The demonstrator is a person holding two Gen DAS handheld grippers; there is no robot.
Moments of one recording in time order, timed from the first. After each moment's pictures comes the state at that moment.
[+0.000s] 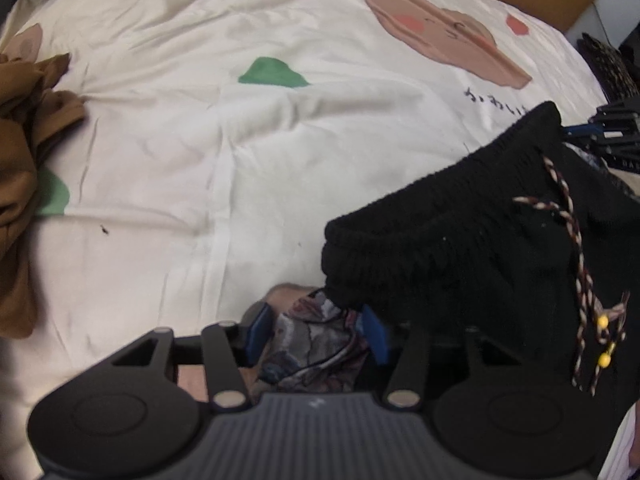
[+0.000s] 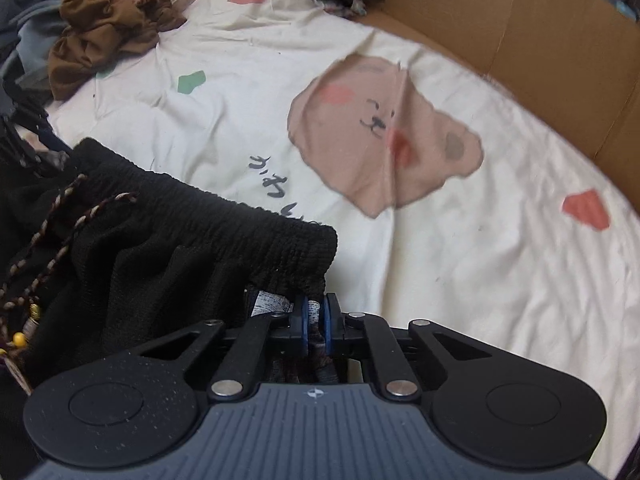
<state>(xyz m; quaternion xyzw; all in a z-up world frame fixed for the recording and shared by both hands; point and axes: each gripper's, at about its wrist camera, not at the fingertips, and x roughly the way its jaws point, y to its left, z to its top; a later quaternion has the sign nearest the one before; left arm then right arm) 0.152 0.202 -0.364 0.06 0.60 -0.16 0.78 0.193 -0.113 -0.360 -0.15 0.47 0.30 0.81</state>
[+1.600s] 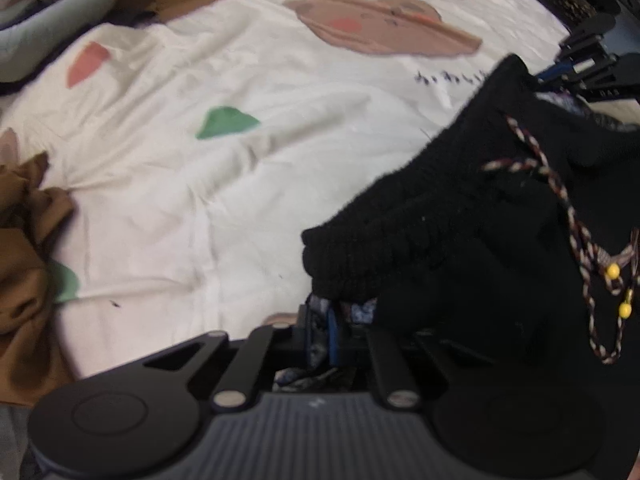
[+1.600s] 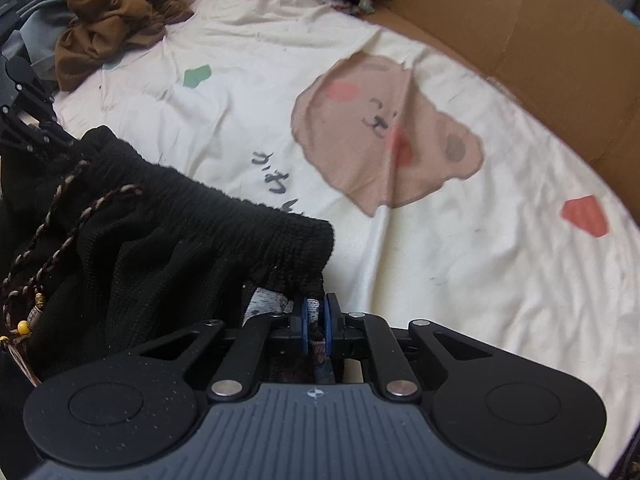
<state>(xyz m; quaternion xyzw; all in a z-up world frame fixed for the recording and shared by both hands) 0.144 0.172 -0.347 0.19 0.54 -0.19 0.80 0.188 -0.116 -0.350 -0.18 0.47 0.31 0.81</state>
